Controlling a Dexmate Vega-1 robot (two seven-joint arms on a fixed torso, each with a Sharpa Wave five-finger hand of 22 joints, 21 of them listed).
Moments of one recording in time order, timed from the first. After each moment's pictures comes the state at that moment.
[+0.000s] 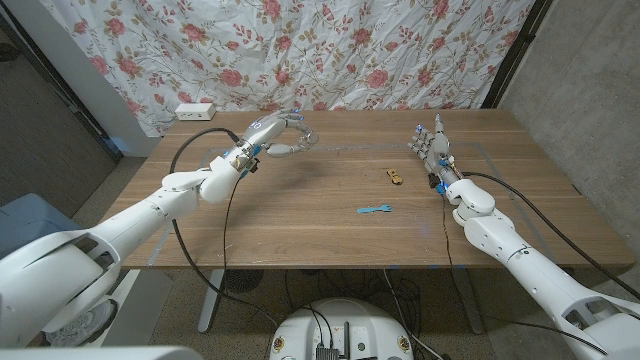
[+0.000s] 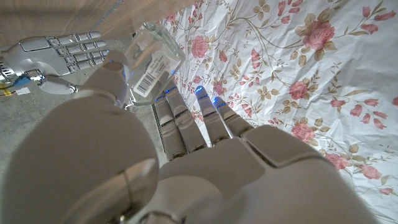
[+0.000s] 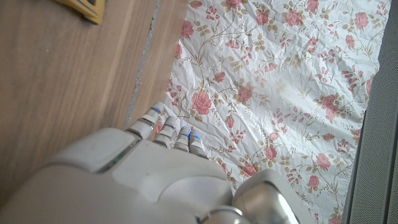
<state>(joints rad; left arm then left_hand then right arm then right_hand) 0.48 0.72 0.74 -1.14 0.73 -0.64 0.67 0.86 -0.05 0.47 -0.17 0.18 0.78 -0.10 0.42 0.18 0.90 -0.21 0.23 0.19 0.47 -0.05 0.21 0.17 0.18 -0.03 0.20 0.17 -0.84 -0.51 -0.37 -1.30 0.65 0.29 0.03 -0.02 0.06 -0.02 0.18 0.28 -0.03 0.03 0.21 0.22 -0.07 -0.06 0.21 0.35 -0.04 -0.03 0.23 0.42 0.16 0.02 0.21 0.18</state>
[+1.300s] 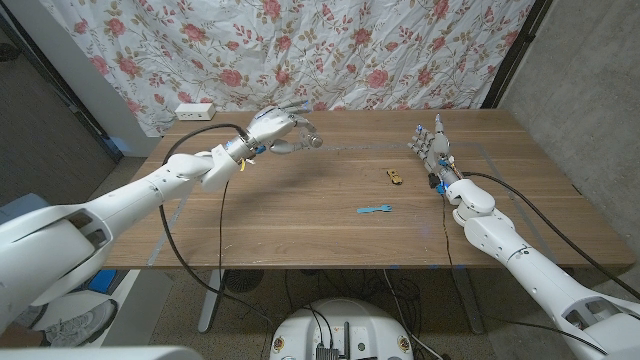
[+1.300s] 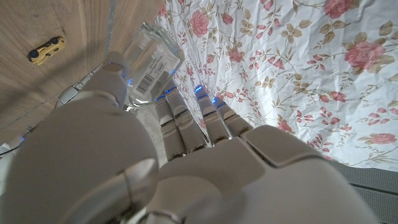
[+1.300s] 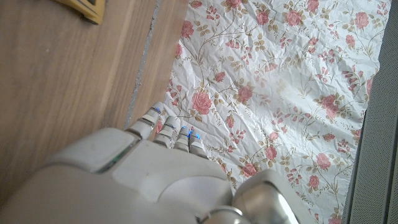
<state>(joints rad) 0.33 0.77 0.92 -1.15 1.09 -0.46 0.93 0.86 -0.05 0.46 -0.17 0.18 0.78 -0.10 0.42 0.18 0.90 -0.21 0.22 0.19 0.48 -0.05 0.21 0.17 0.19 -0.04 0.20 0.17 -0.84 -0.51 -0.37 -1.30 0.65 0.29 0.03 -0.02 0.06 -0.02 0.18 0.28 -0.03 0.03 0.21 0.22 -0.07 -0.06 0.21 0.35 -0.04 -0.03 0.23 0.42 0.16 0.02 0.21 0.18</state>
